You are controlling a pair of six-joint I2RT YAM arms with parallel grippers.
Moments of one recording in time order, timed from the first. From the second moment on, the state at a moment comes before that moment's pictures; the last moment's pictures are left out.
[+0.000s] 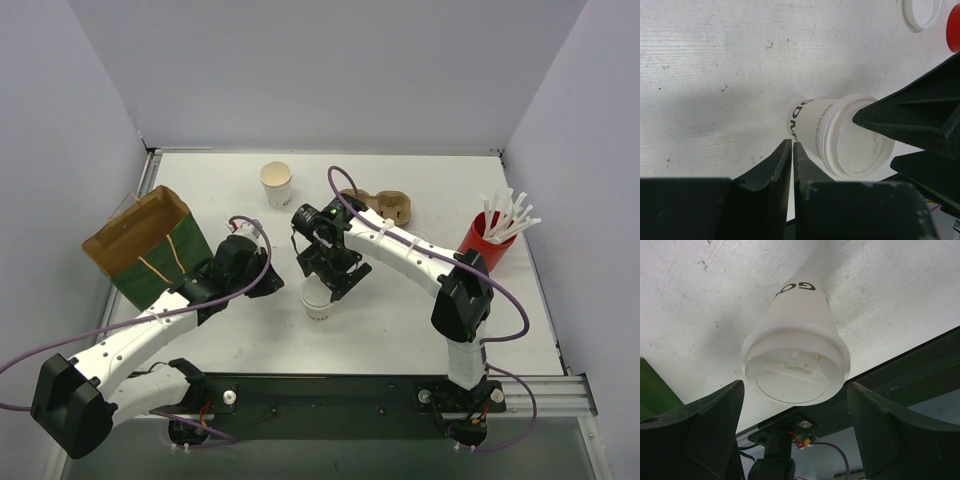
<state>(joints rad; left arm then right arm) -0.64 1.05 0.73 -0.40 -0.01 -0.77 0.91 1.91 1.76 -1.36 0.09 1.68</state>
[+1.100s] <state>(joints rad) -0.62 1.05 0.73 -0.40 0.03 -0.75 0.90 1.93 1.73 -1.30 0.05 1.67</state>
